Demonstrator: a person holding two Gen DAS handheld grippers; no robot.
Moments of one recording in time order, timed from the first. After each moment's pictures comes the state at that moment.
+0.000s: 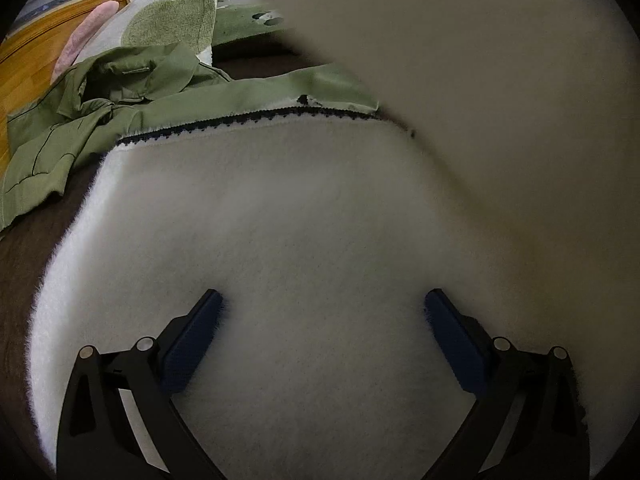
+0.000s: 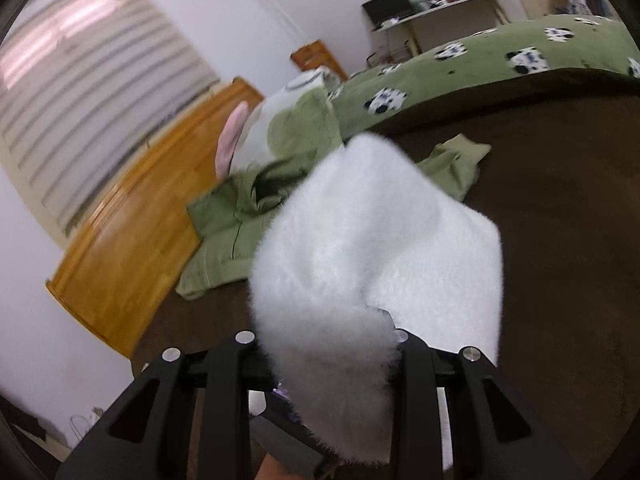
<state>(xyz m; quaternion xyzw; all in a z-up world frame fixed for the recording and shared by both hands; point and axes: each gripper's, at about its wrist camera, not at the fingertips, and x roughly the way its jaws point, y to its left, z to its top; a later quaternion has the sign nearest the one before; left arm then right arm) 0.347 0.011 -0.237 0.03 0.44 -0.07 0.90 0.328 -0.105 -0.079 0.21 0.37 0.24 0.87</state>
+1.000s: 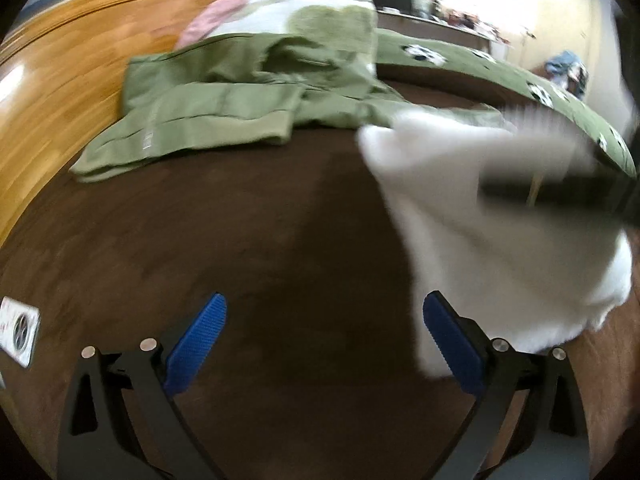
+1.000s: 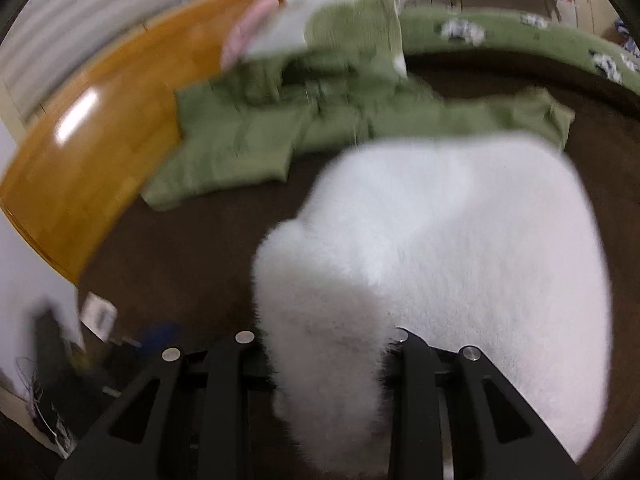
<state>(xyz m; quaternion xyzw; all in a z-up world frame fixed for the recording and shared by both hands) 0.244 0.241 -0.185 -0.02 0.41 0.04 0.91 0.326 0.093 -0.183 0.06 0.48 0.22 0.85</state>
